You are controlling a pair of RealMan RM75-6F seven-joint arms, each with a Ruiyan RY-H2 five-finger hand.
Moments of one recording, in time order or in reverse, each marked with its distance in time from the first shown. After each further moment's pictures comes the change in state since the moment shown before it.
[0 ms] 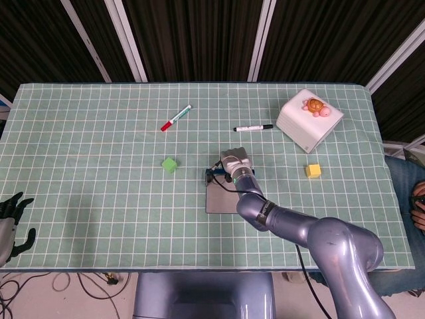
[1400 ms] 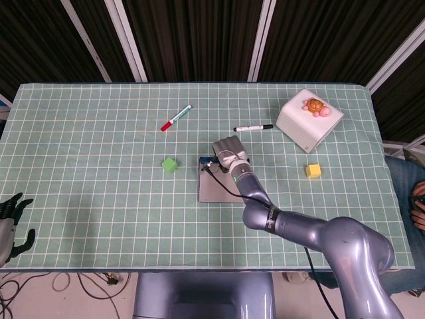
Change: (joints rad) left arm 0.000 0.006 0.001 -0.009 -0.009 -0.004 -0.004; right arm -0.083 0.019 0.036 -0.060 -0.504 0.095 0.236
